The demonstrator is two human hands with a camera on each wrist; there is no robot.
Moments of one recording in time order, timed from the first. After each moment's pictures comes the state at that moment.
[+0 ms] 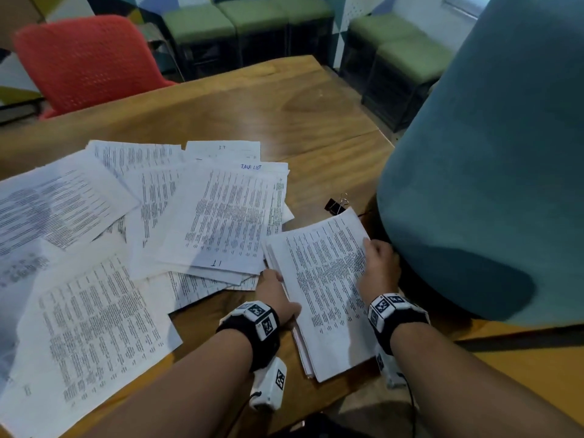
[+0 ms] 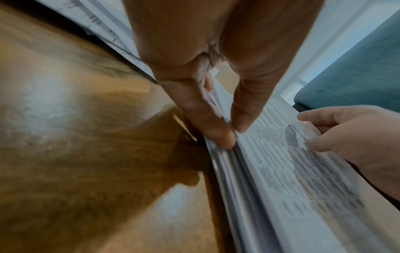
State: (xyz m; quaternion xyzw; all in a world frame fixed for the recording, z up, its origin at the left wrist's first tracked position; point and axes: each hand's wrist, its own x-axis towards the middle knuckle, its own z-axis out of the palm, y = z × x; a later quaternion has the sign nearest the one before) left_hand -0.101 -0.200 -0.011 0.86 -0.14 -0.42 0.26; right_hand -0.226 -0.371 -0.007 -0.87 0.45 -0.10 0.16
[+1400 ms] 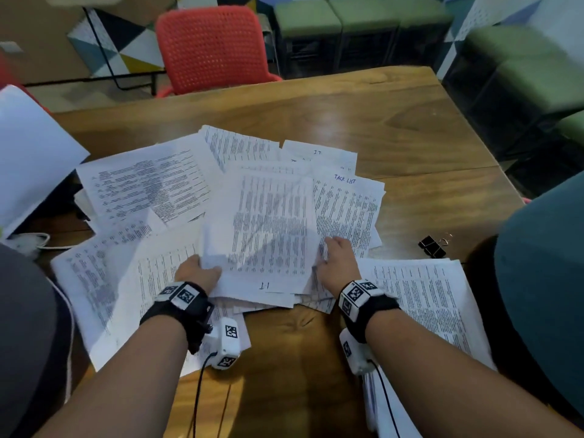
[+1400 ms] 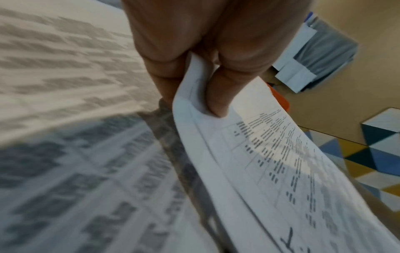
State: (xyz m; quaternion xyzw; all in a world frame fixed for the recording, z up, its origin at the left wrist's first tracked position) left_hand 0.076 -0.020 0.006 0.93 0.12 -0.22 0.28; right_hand -0.025 -0.267 -0.006 -0.90 0.25 0.03 0.36
